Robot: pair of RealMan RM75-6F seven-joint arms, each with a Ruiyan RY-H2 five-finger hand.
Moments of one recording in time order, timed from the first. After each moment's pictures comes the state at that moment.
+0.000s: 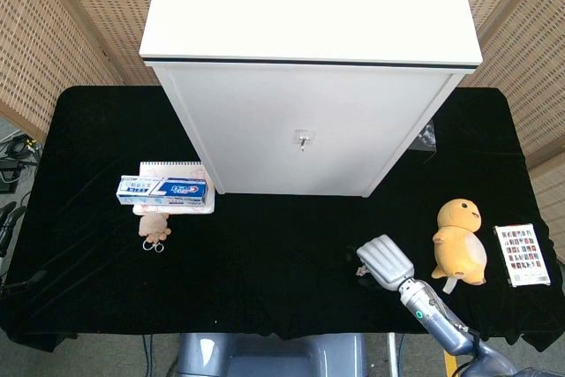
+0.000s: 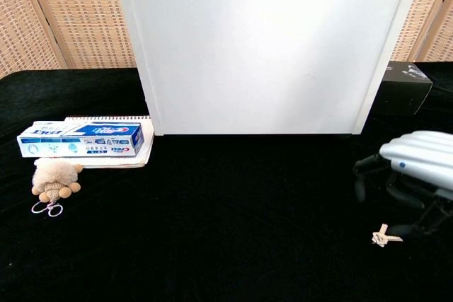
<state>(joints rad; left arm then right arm) -0.02 -1.08 -0.02 -1.59 1.50 1.51 -0.09 0.44 -1.39 0.03 -1.58 -1.57 0.94 -0.20</state>
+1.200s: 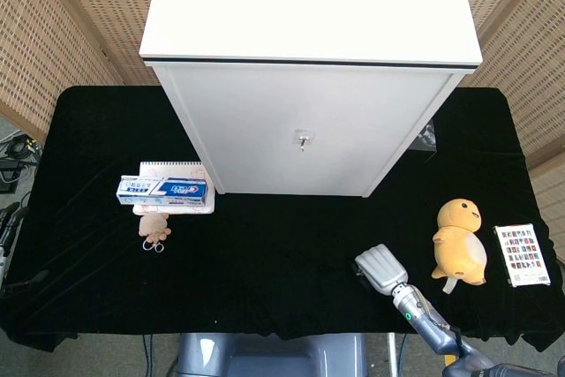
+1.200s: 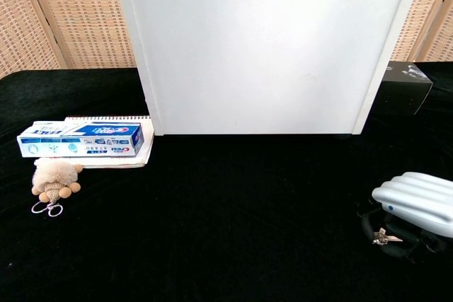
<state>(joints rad) -0.03 -1.08 -0.02 -1.59 1.50 1.49 -0.08 0.45 -1.56 -0.03 -1.35 -1.49 0.92 -0.26</state>
